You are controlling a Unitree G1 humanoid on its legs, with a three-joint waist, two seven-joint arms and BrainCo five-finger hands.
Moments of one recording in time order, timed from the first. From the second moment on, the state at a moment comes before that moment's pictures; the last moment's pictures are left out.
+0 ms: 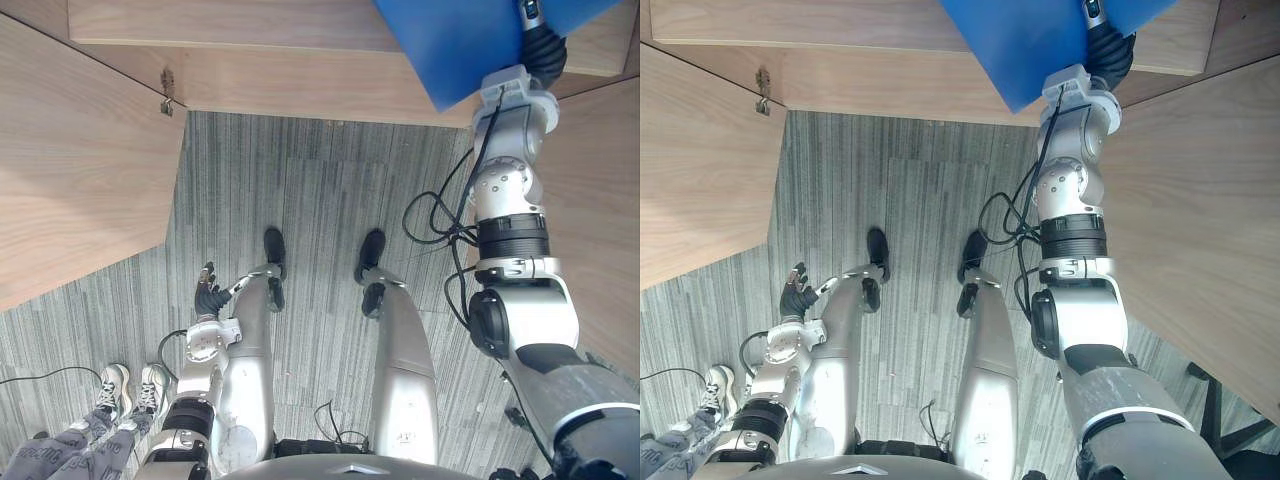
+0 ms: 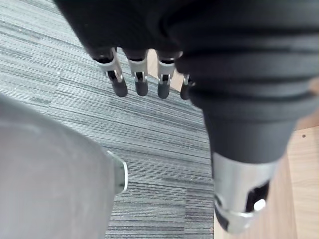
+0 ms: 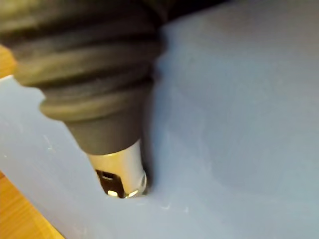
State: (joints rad) left arm -0.16 0.04 0.07 0.57 -0.14 -0.14 0.24; right arm -1.07 -0.37 -0.12 0.46 0.94 -0.20 -0.37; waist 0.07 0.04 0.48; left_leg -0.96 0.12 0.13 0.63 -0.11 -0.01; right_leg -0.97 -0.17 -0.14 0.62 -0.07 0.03
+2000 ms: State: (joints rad) left arm -0.21 -0.04 0.00 0.58 -0.19 -0.14 0.34; right arm -1.46 -0.44 0.01 0.88 1.06 -0.21 -0.51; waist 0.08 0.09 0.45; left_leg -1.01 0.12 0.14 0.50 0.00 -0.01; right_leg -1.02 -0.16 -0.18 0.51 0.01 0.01
